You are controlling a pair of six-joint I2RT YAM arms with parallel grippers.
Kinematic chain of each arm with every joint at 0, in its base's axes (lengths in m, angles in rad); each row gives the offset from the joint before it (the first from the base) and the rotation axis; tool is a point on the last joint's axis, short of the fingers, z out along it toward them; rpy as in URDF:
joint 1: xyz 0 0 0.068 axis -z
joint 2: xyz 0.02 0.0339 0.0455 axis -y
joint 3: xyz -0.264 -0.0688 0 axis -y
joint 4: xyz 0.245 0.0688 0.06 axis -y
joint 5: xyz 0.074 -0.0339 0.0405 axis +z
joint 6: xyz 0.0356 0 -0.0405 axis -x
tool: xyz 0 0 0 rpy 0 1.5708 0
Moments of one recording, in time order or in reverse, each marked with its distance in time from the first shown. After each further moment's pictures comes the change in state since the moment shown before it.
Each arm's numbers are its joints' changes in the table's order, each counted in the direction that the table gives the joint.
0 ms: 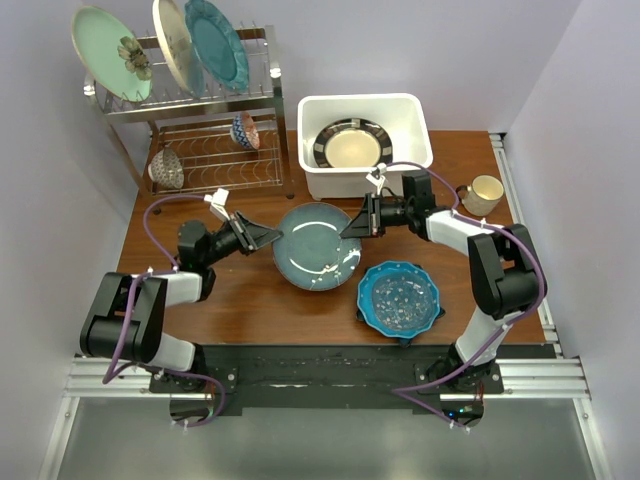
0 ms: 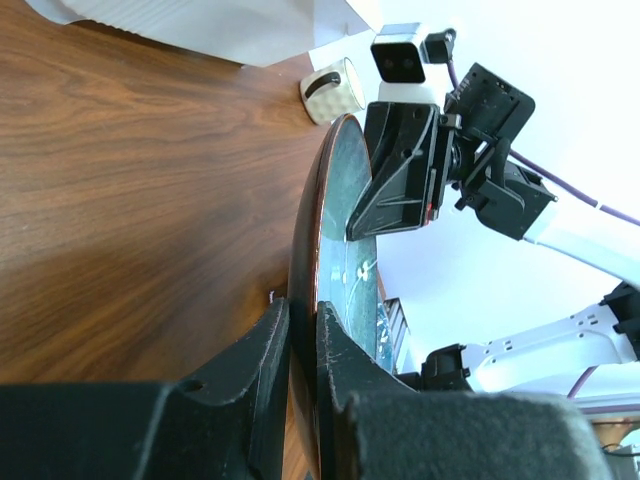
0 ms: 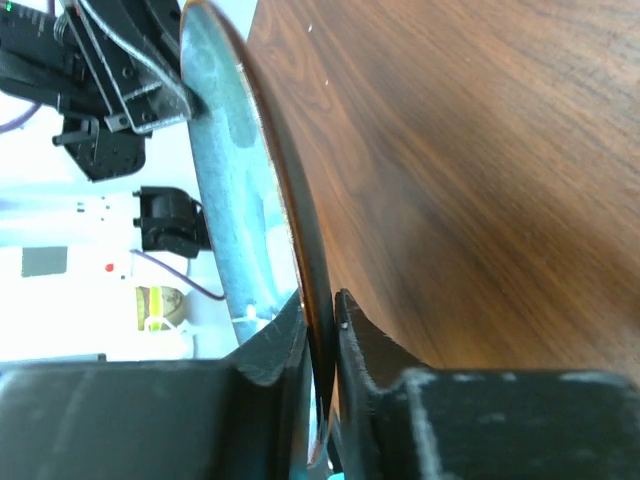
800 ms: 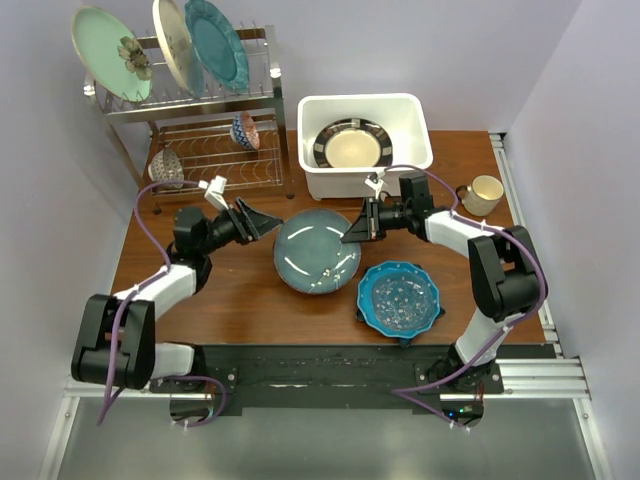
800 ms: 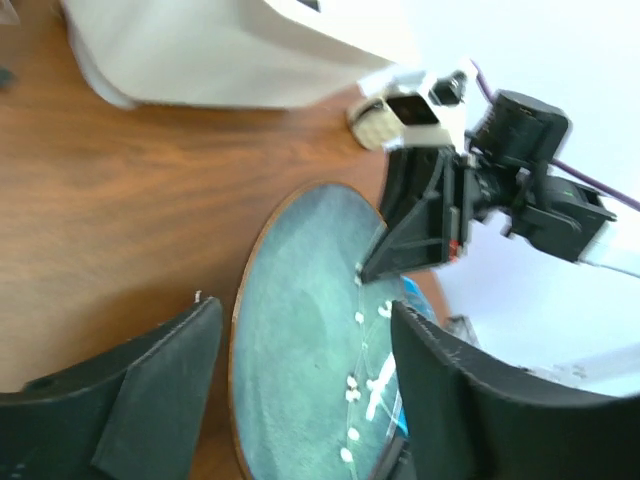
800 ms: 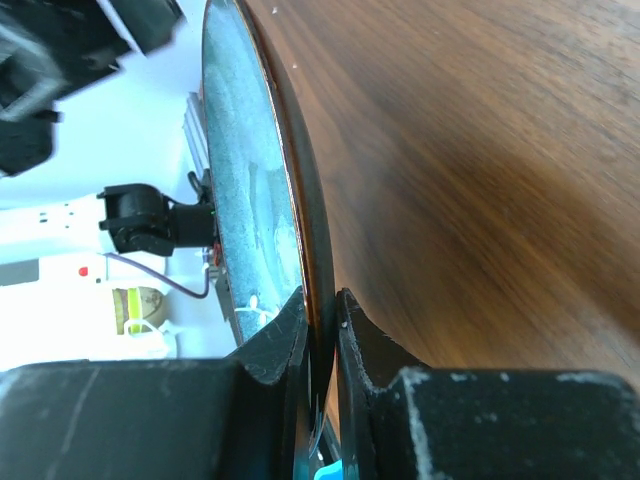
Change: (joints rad) left arm -0.002 0.137 0.117 -0.340 0.077 -0.210; right arm -0.013 0.015 0.000 -0.095 -0.060 0.066
